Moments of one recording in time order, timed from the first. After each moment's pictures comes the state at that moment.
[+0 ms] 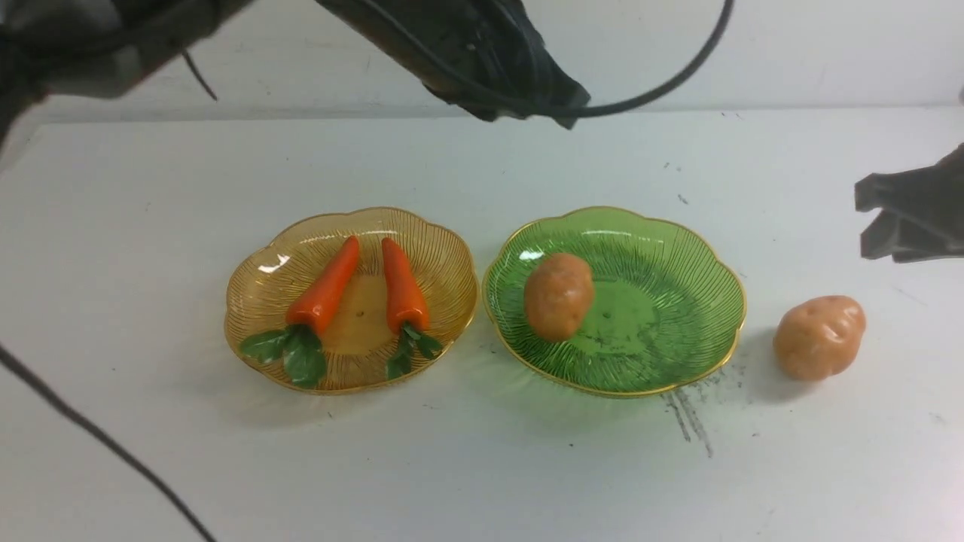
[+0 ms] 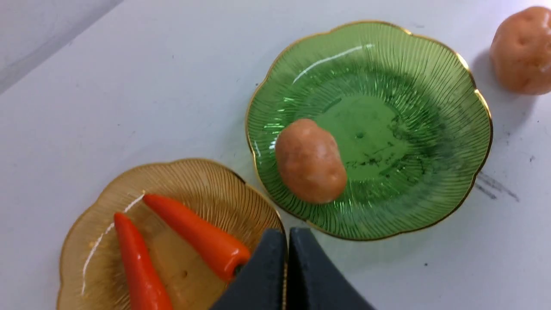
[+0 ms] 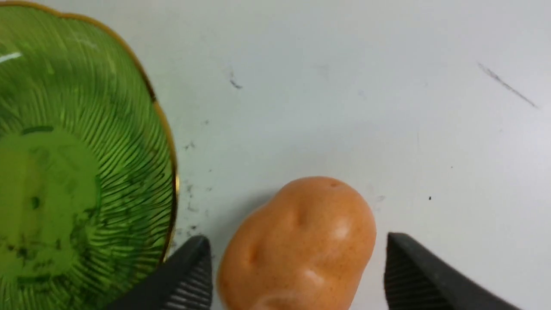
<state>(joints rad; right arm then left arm) -0.04 1.73 -1.23 0.22 0.76 0.05 -0.59 1.65 -1.84 0.03 1.10 0.12</state>
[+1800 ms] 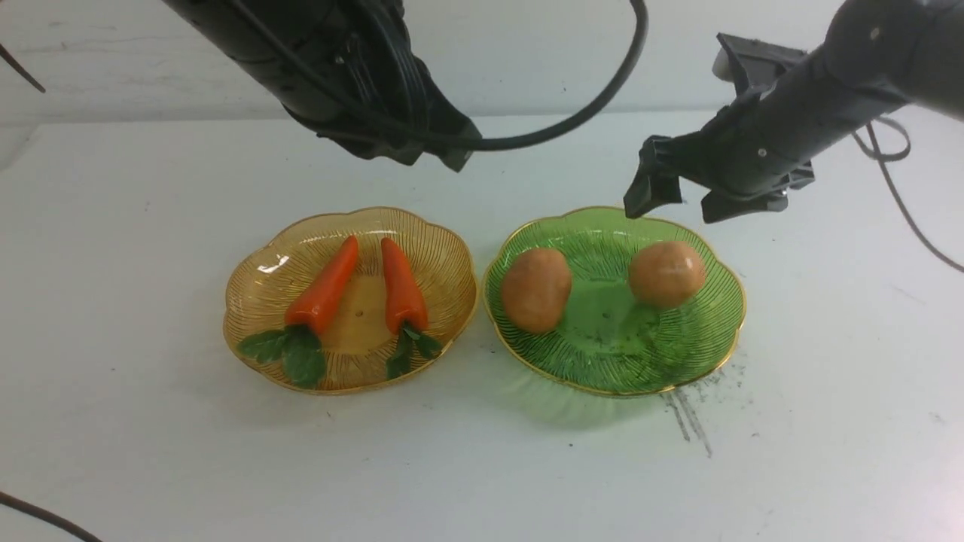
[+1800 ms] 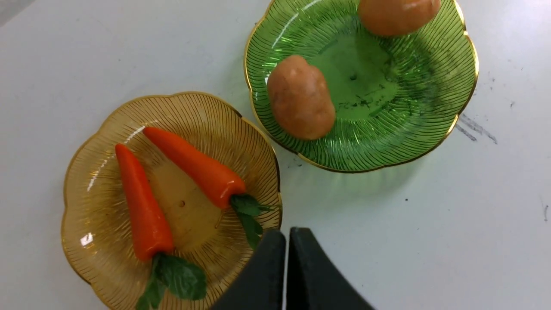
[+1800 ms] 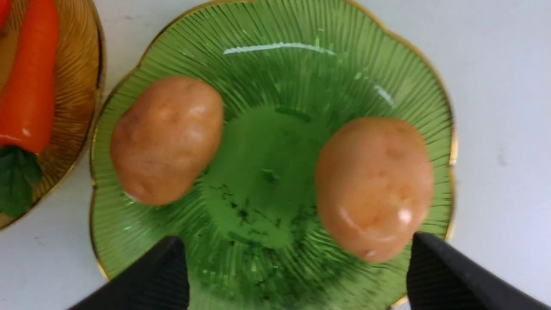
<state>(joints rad) 0.23 1.92 -1.84 0.19 1.21 -0.05 -0.59 1.50 -1.76 0.03 1.21 0.08</state>
